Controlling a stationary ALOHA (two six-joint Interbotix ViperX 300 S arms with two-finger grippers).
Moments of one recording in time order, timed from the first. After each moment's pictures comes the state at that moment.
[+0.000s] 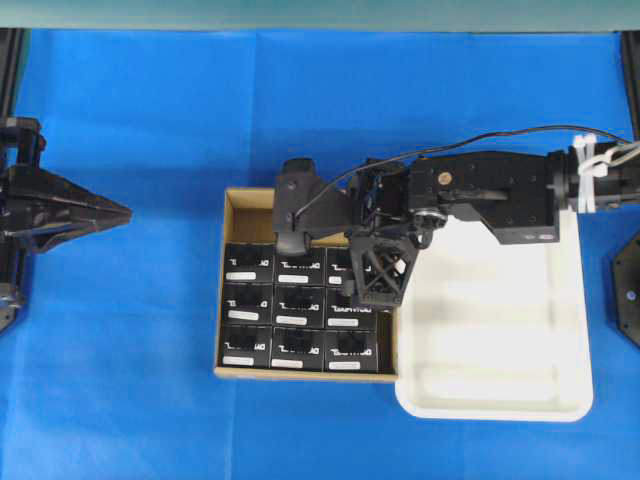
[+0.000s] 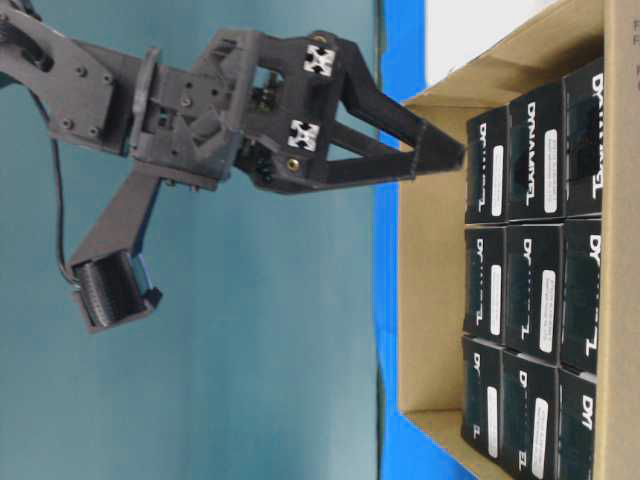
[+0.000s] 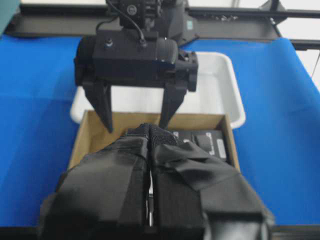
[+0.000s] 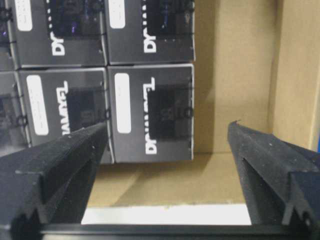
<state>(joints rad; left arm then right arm) 0.02 -0.96 1.06 0.02 -0.02 -0.02 -0.07 0.16 0.29 0.05 0.83 -0.07</state>
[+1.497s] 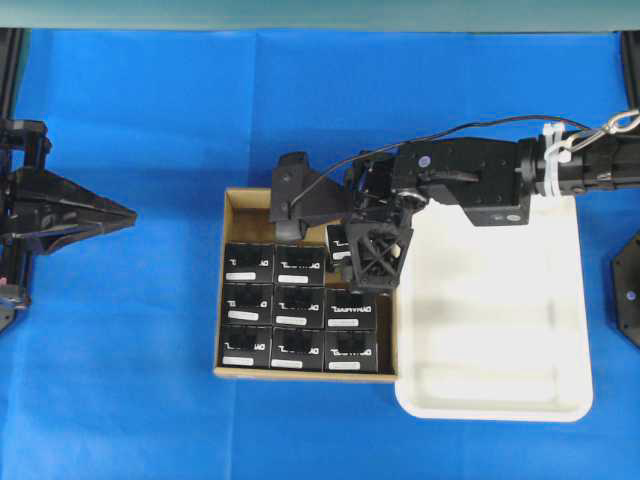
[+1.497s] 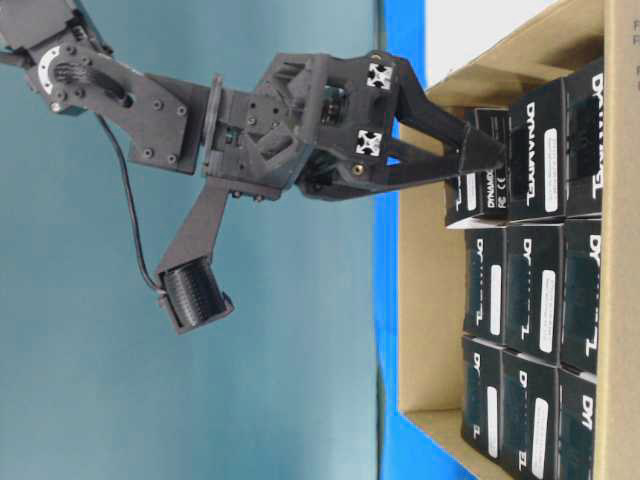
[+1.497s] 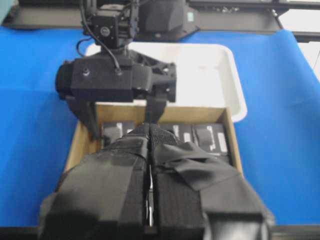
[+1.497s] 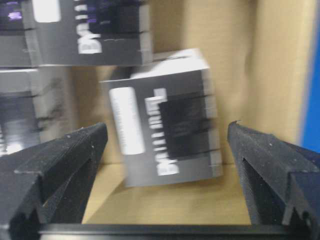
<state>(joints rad) 0.02 -0.94 1.05 0.02 -0.02 -0.02 -0.13 0.22 0.29 0.10 0.83 -0.18</state>
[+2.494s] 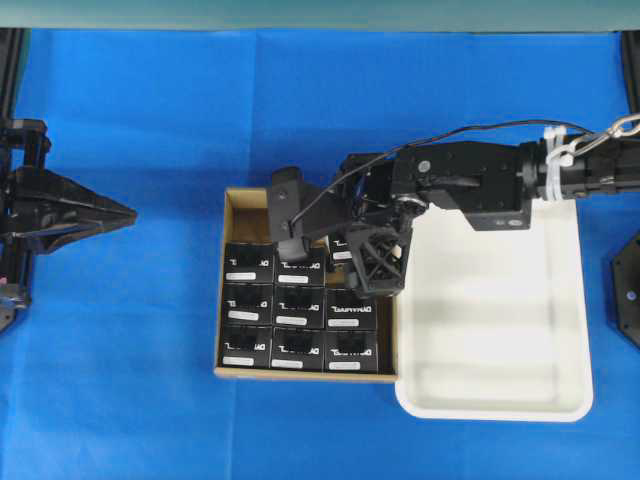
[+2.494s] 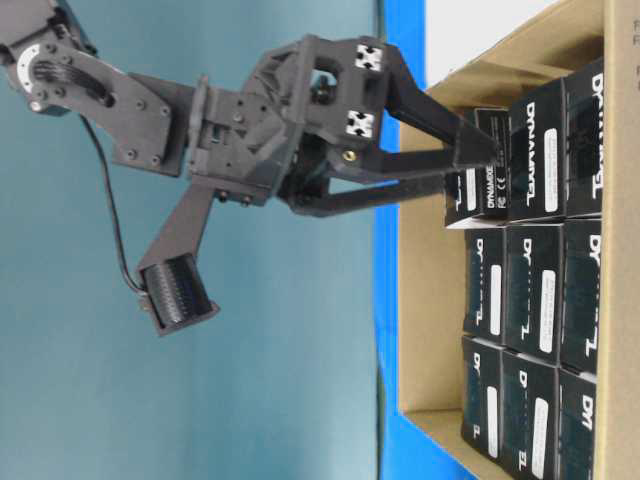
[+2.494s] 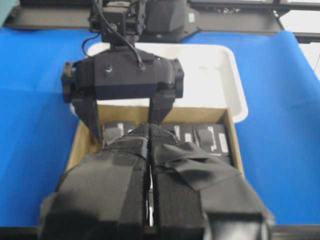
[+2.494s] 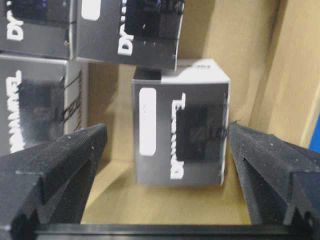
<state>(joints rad) 0.02 -0.94 1.05 0.01 -0.02 -0.02 -0.12 0.23 0.29 0.07 0.80 -0.32</state>
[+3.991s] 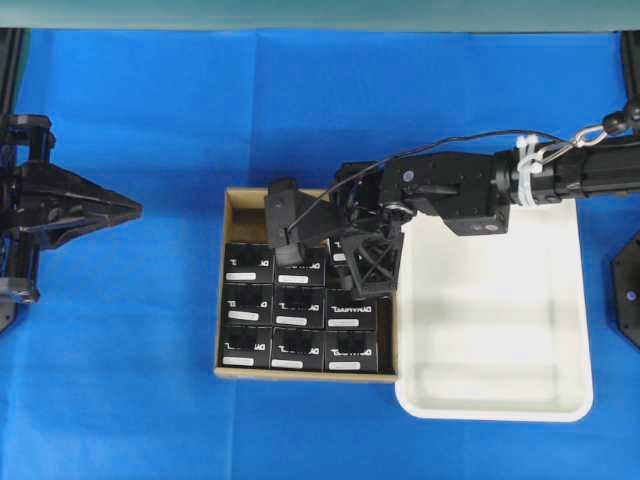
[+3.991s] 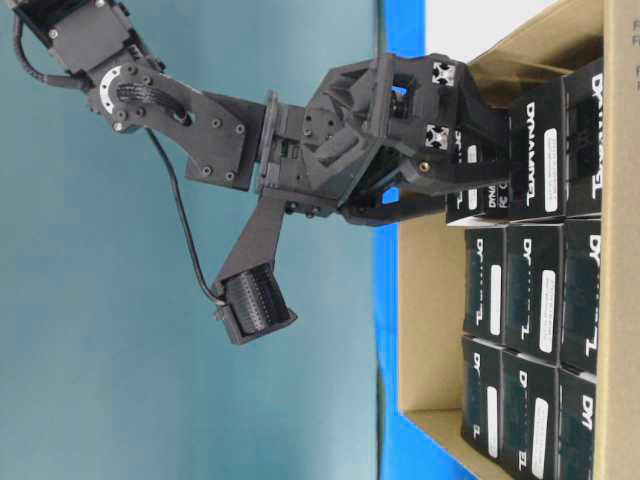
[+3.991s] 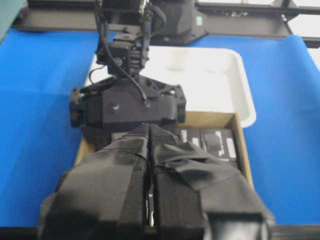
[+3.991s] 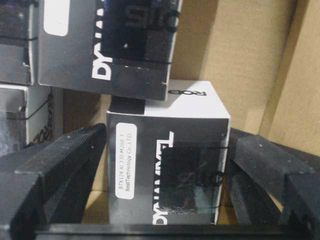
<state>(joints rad) 0.04 -0.92 1.06 0.01 -0.05 -0.02 -0.14 0.30 0.30 0.08 0.75 -0.33</state>
